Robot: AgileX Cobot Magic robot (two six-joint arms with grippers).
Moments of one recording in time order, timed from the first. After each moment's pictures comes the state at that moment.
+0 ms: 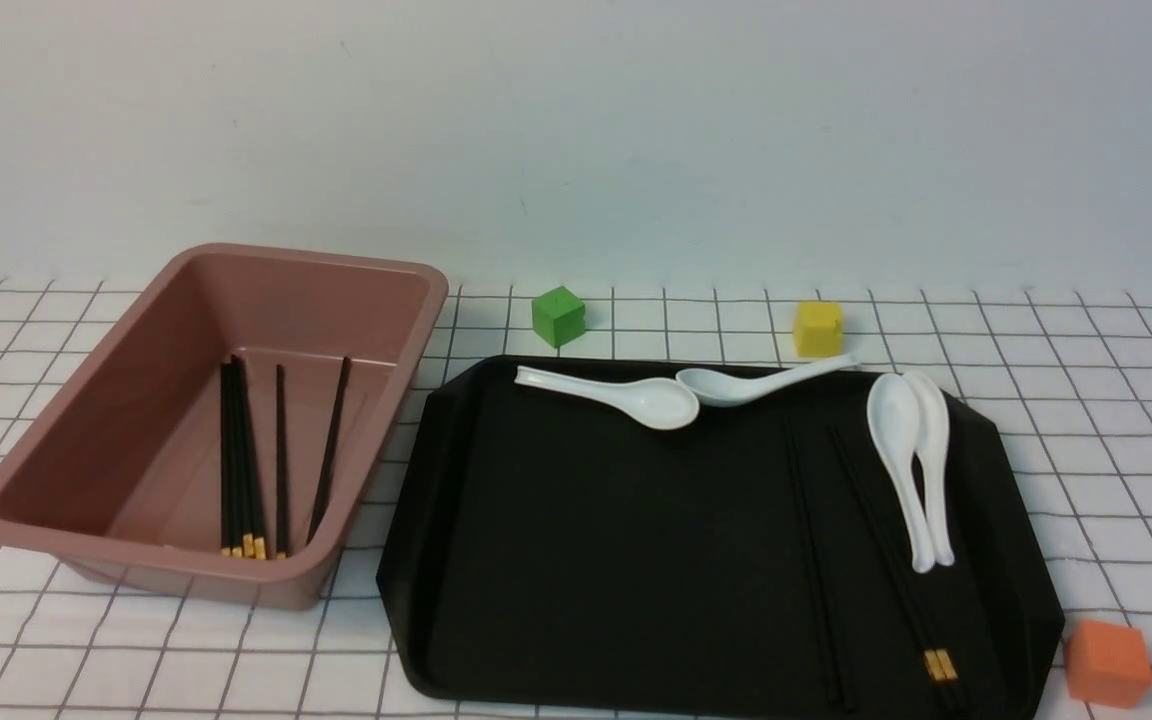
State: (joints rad) right arm 0.05 -0.01 0.02 -0.04 0.37 0.14; left arm -0.10 -0.01 0.03 -0.07 0.35 -0.41
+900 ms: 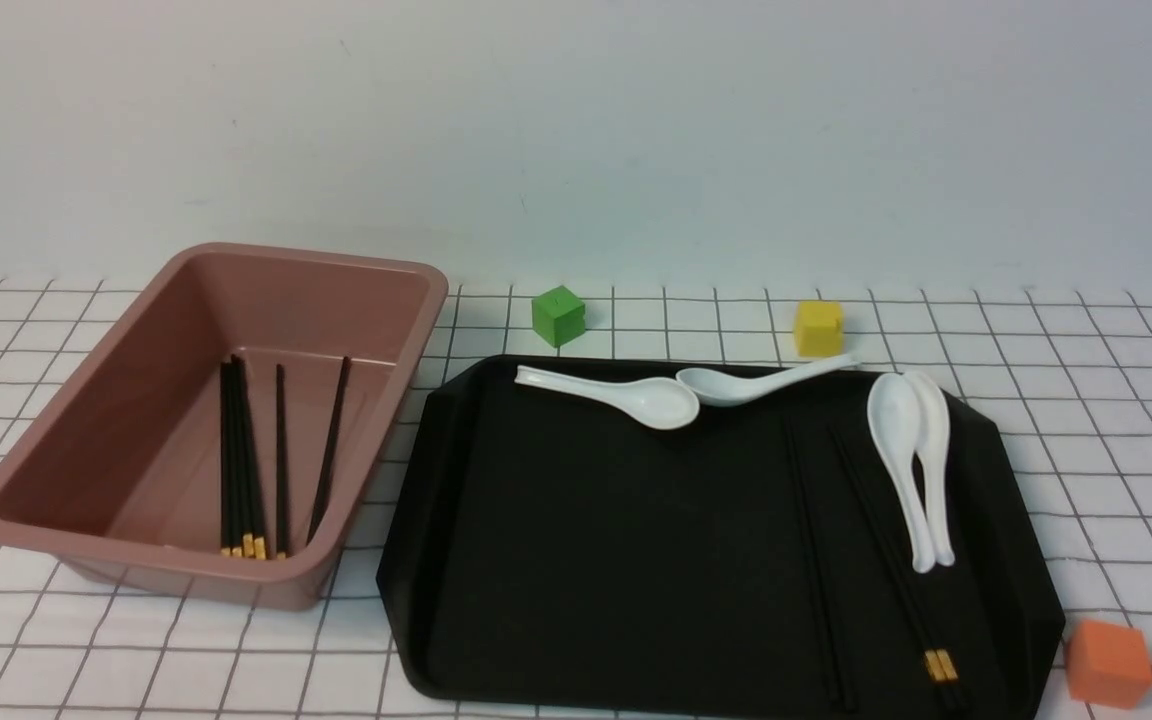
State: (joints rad) right arm 0.05 -0.01 0.02 -0.04 0.37 0.14; left arm -0.12 -0.01 0.03 -0.07 0.39 -0.41
